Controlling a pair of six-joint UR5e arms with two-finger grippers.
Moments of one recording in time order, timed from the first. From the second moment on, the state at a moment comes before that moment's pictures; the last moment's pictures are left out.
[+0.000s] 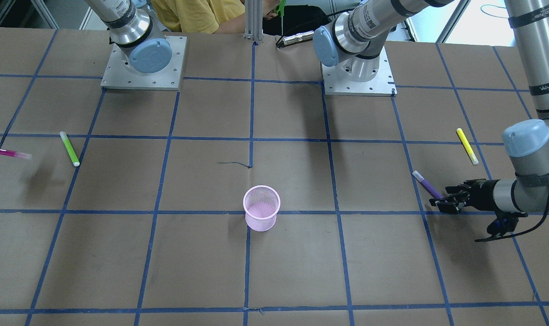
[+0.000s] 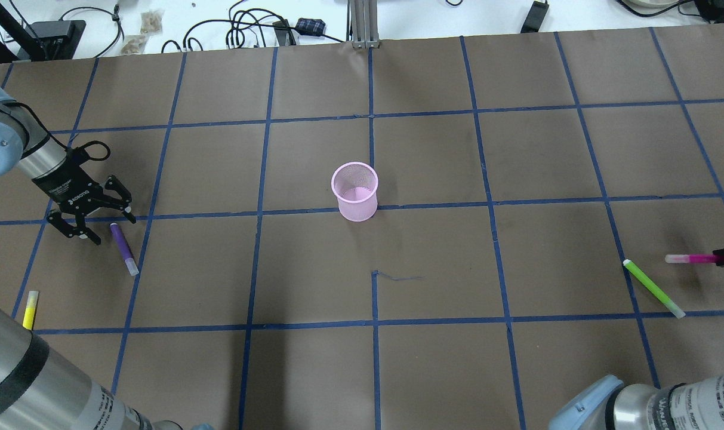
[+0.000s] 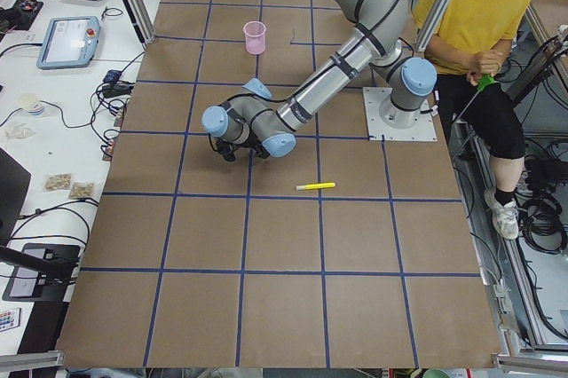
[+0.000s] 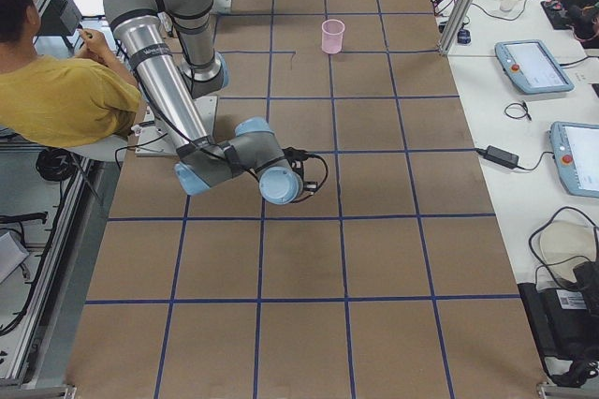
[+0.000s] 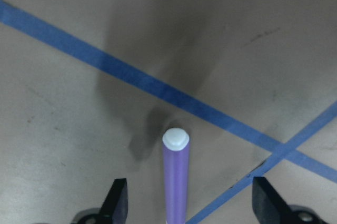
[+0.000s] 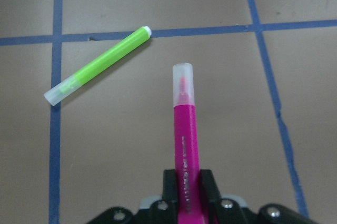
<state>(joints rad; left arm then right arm) -0.99 -2.16 -1.59 -1.46 1.53 0.01 0.54 -1.32 1.84 -1.78 -1.22 -2.56</state>
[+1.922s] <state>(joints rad) -1.04 -2.09 -1.52 -1.47 1.57 0.02 2.05 -1.19 1.47 -1.92 -1.83 -0.85</state>
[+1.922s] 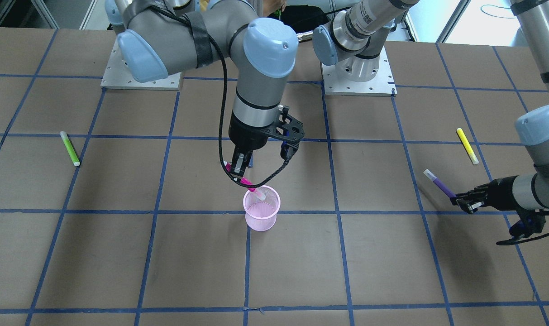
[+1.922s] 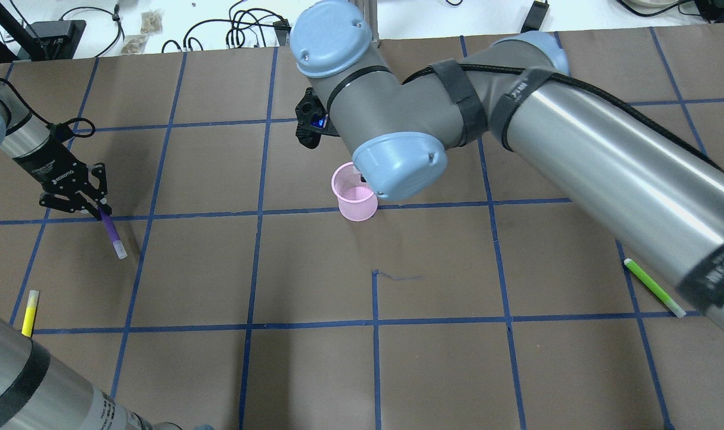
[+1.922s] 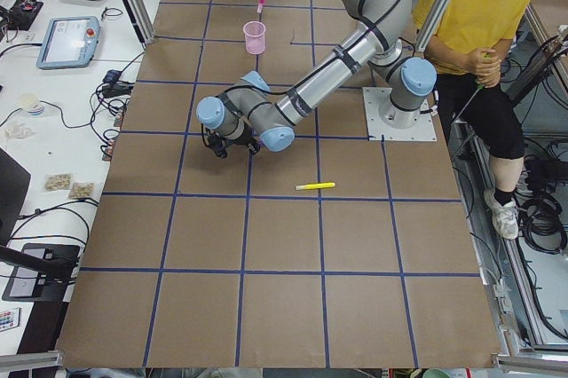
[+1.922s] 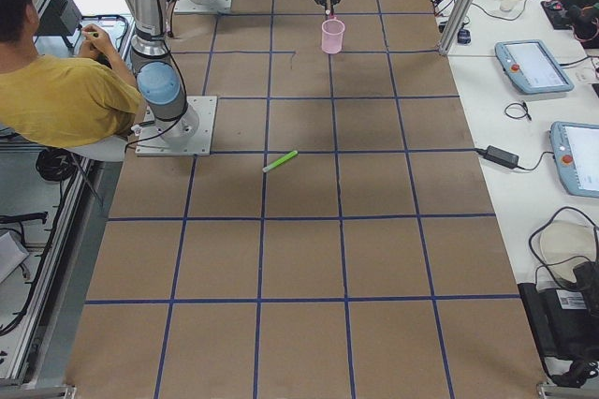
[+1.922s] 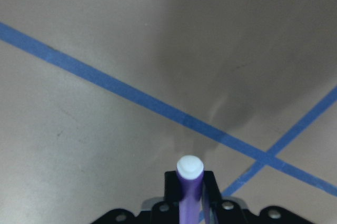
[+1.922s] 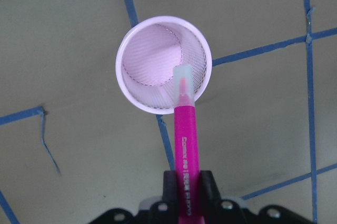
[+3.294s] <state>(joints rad) -1.23 -1.86 -1.50 -1.50 1.59 0.02 1.99 -1.17 1.42 -1.79 -1.91 -0.76</state>
